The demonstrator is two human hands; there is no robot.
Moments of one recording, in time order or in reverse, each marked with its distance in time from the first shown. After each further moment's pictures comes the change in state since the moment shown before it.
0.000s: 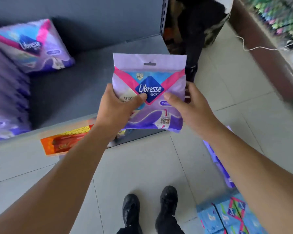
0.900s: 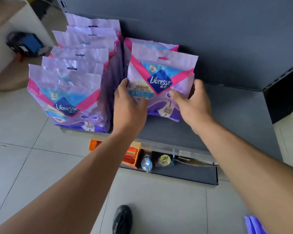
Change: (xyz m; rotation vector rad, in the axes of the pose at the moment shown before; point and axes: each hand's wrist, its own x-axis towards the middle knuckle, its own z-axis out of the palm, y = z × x) left_hand 0.086 -0.070 -0.180 0.146 0.621 0.092; right_hand 0.112 -0.060 0.257 -0.235 -0.113 -0.272
